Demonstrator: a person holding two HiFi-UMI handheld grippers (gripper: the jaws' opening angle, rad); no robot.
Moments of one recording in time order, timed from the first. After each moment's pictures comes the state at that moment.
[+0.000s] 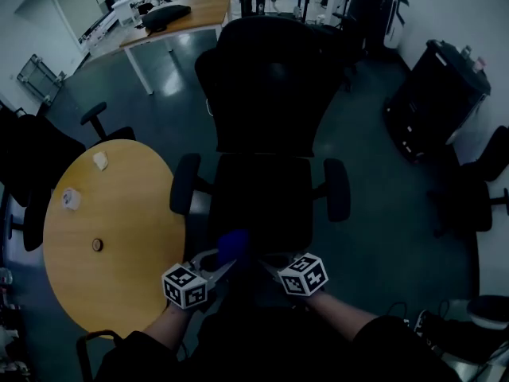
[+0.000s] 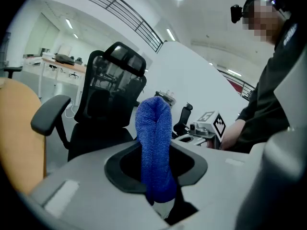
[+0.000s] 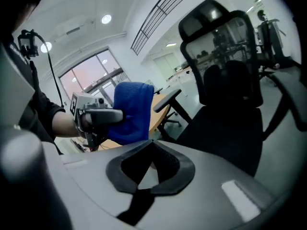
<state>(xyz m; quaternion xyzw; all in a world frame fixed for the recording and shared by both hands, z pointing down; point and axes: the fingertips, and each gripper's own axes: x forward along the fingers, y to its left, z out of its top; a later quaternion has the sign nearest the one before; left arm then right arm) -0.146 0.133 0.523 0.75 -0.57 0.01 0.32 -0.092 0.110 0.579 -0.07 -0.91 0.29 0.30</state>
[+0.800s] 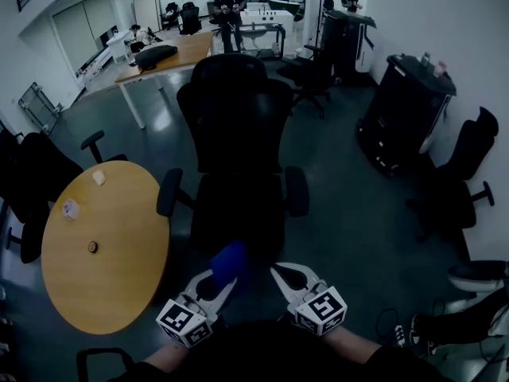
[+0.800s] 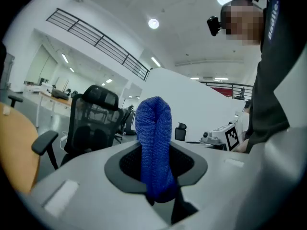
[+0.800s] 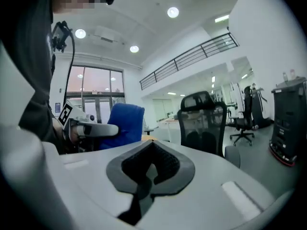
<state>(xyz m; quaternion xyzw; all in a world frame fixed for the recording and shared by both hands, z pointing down) 0.025 0.179 0.361 0.76 -0.63 -0.06 0.15 0.090 0.118 0.389 0.07 -0.99 0.10 0.07</state>
